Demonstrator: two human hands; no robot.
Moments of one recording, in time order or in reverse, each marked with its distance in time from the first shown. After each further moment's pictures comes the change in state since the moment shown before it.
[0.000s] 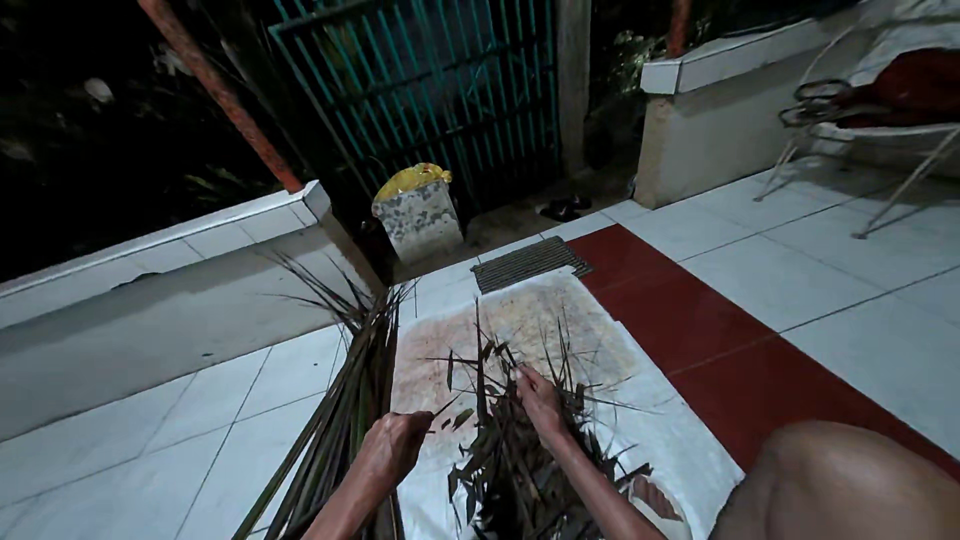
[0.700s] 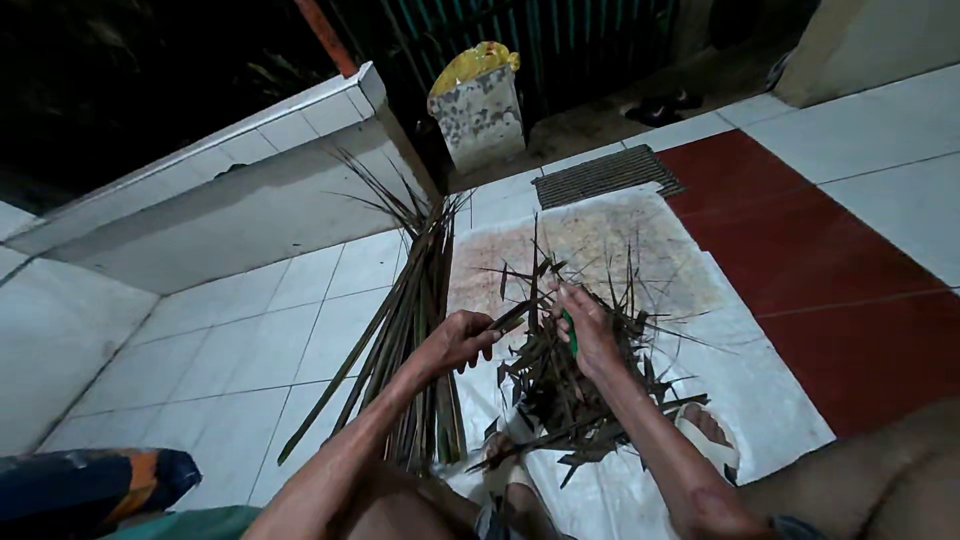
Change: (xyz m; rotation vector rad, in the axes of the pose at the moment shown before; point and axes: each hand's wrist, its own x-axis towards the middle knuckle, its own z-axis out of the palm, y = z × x) left_hand -0.005 -0.025 0.003 -0.679 -0.269 -0.020; right_hand -0.040 -0.032 0.035 0.488 -0.216 0.049
